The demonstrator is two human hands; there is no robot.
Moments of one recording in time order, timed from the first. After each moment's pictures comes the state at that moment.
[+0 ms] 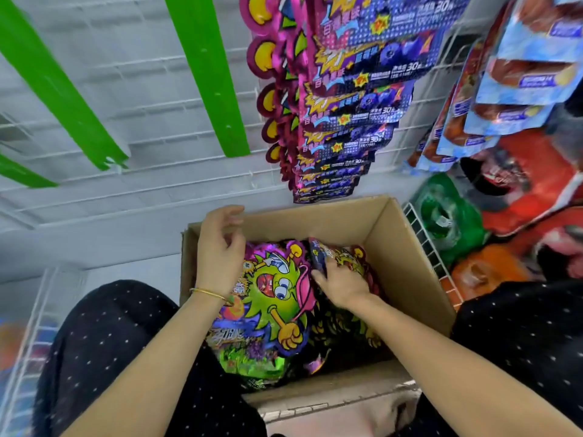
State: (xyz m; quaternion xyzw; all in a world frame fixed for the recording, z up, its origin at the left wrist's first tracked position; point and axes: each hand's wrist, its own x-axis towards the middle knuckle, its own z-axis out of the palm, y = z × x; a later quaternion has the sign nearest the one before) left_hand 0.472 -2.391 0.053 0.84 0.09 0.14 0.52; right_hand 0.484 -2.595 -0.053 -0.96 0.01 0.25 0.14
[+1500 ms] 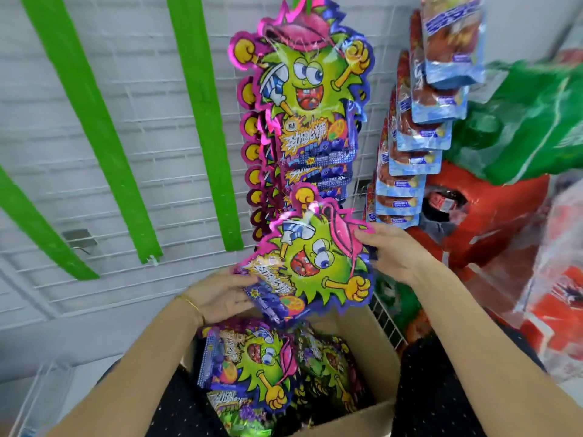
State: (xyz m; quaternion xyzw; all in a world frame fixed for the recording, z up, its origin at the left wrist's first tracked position) left_hand 0.465 -2.390 0.193 0.53 0.11 -0.29 0.79; right_hand 0.476 -2.684 0.233 -0.64 0.02 0.11 0.76
